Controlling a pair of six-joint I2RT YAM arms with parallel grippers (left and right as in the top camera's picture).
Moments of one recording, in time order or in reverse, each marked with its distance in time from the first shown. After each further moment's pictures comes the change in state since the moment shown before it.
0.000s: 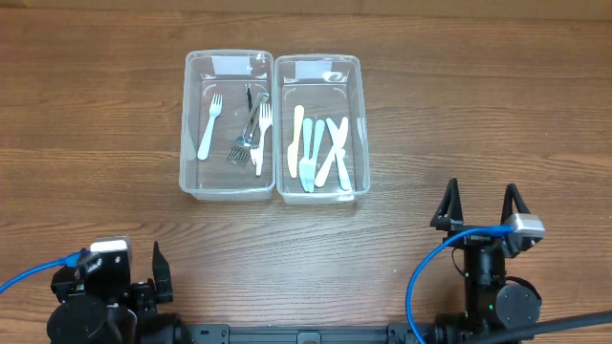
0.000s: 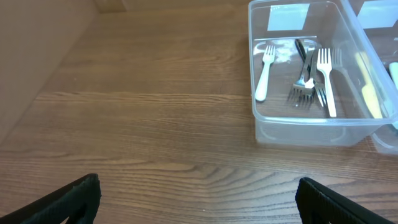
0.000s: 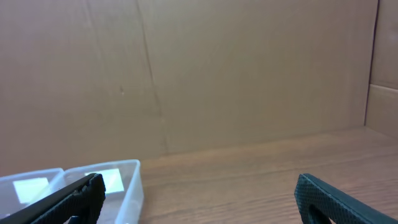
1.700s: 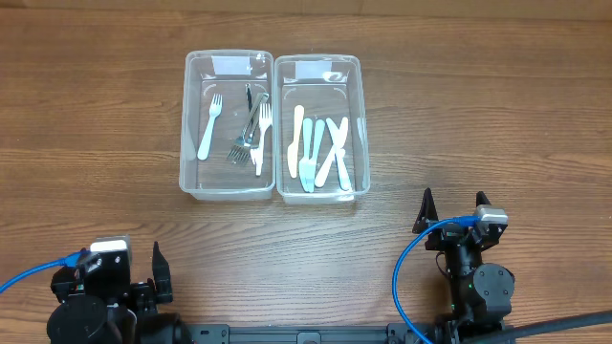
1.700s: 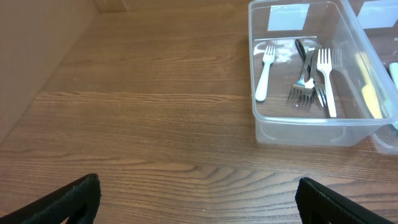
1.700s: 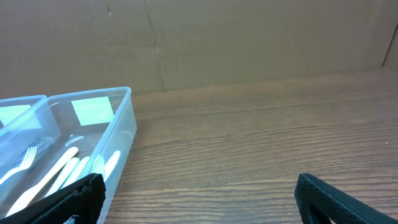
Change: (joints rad) left arm 0.000 0.000 0.000 0.000 0.000 0.000; right arm 0.011 0.000 -0.151 -0.066 -0.027 -0.018
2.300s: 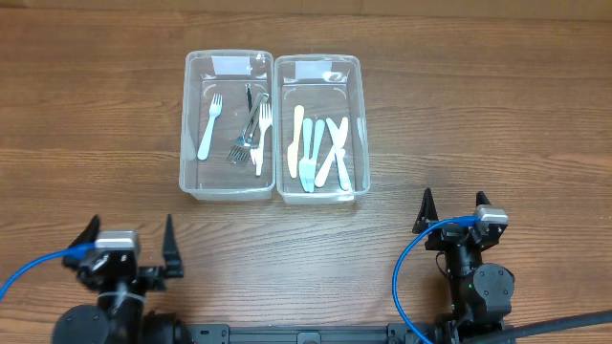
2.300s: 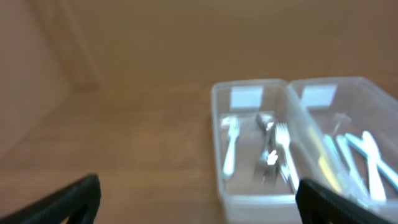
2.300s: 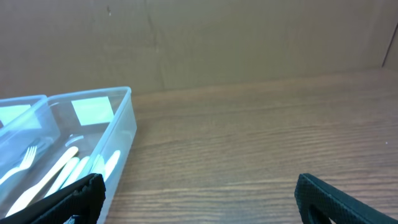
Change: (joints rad) left arm 0.010 -0.122 -0.189 0.387 0.167 -0.001; right arm 0.000 0.000 0.000 0.000 -0.001 0.000
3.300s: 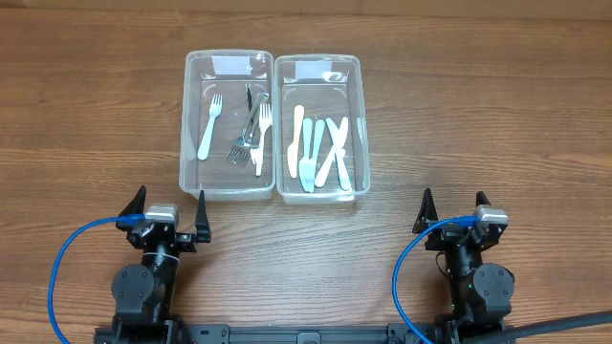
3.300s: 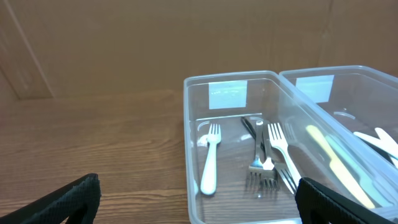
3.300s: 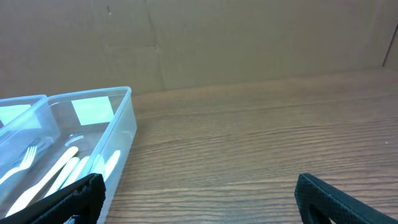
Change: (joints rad) left arm -0.095 -0.073 -0.634 0.684 -0.006 -0.015; right arm 0.000 0.000 0.000 0.000 0.000 0.000
